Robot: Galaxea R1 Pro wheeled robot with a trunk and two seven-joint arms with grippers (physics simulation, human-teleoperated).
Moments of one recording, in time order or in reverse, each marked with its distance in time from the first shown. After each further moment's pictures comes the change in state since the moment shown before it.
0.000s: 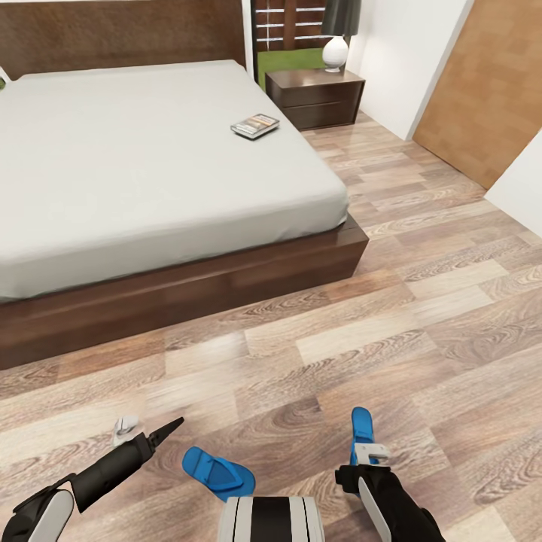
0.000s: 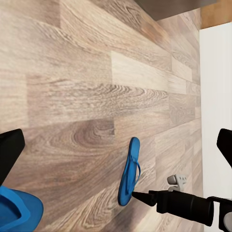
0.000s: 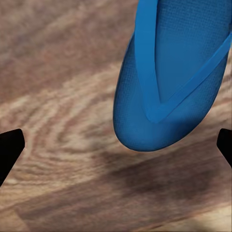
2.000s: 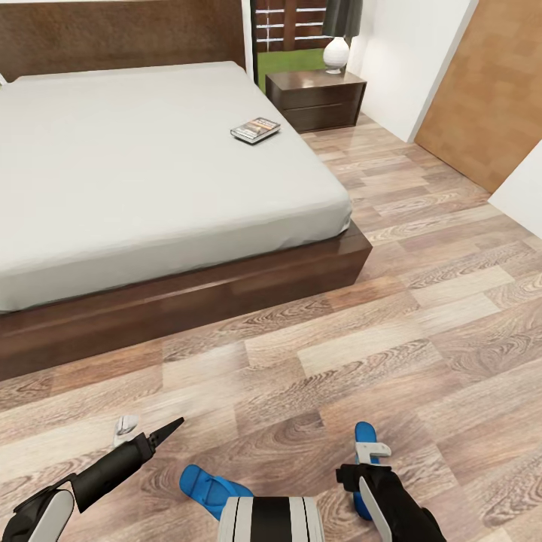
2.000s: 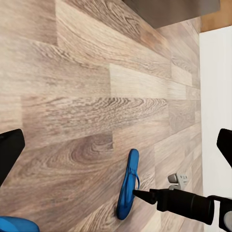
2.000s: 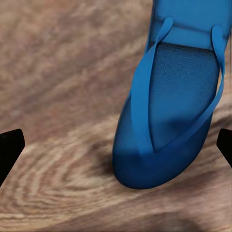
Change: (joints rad) left arm 0.000 0.000 -0.002 0.000 -0.001 0.000 0.000; right arm 0.000 -0.002 -0.002 -0.004 0.003 -0.008 -0.007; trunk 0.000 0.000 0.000
